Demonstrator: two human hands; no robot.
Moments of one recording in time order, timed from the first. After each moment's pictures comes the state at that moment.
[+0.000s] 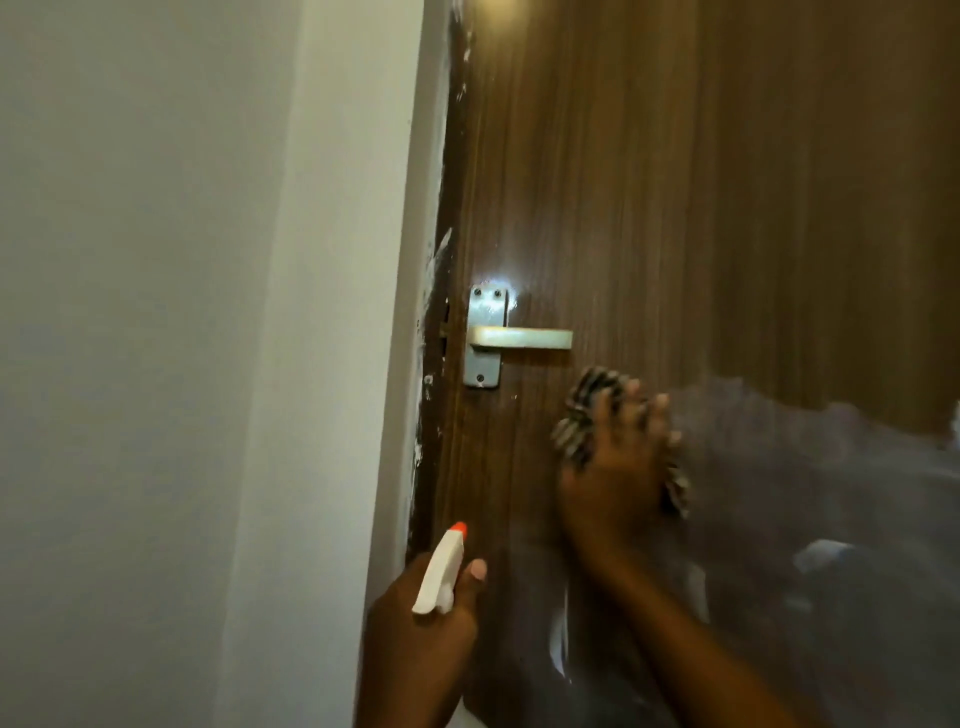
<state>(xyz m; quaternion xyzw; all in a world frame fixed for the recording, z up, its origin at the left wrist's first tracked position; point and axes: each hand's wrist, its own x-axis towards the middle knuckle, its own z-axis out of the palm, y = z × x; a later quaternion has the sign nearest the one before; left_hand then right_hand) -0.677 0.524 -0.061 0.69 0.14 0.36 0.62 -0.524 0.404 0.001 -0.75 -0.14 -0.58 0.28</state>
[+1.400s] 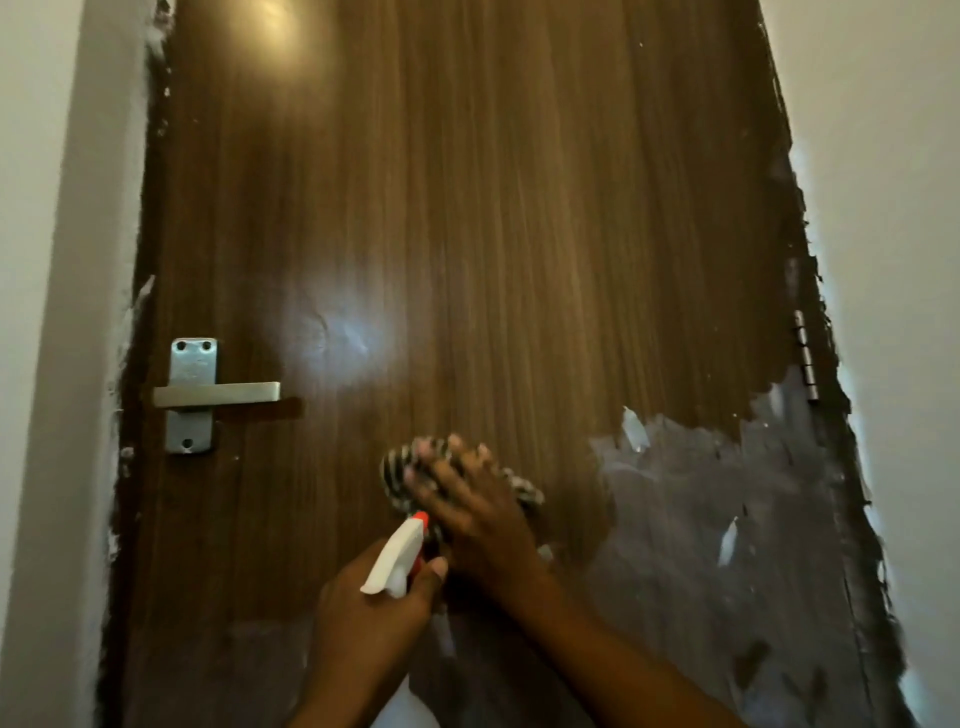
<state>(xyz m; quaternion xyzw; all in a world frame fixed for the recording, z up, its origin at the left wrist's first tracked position) -0.649 0.393 0.019 0.78 -0.05 0.37 0.50 -0.496 0.269 0.029 -0.68 -0.30 -0.67 -0.04</state>
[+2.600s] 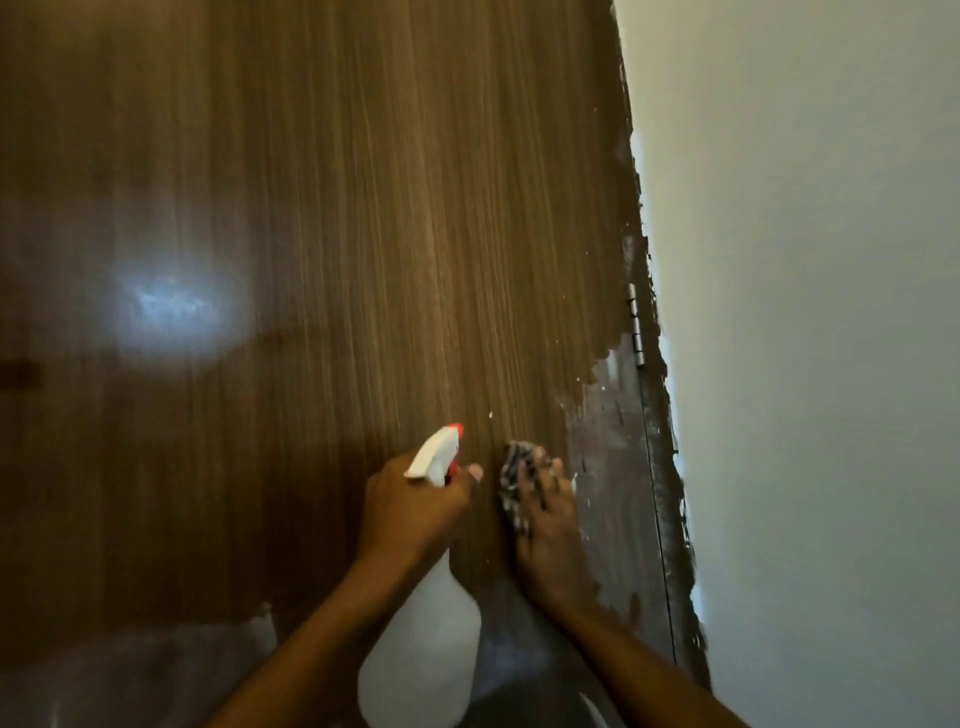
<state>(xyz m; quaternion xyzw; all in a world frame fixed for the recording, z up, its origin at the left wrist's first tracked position) -0.594 0.224 0.067 0.77 -0.25 0.27 0.52 -0.485 0.025 -0.043 -0.78 -0.06 -0.59 0.20</state>
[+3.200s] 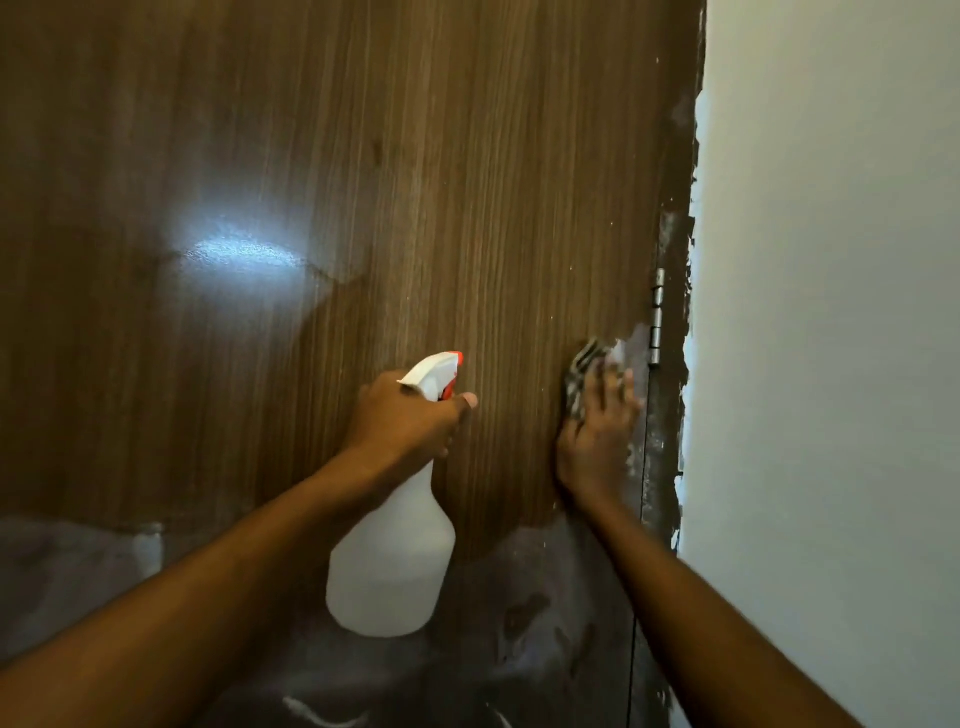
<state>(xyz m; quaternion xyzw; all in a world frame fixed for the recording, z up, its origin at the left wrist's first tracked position) -0.573 0.140 0.061 0.74 -0.23 0.26 0.58 -0.485 -0.107 0.015 -0.76 0.02 -0.62 0.18</state>
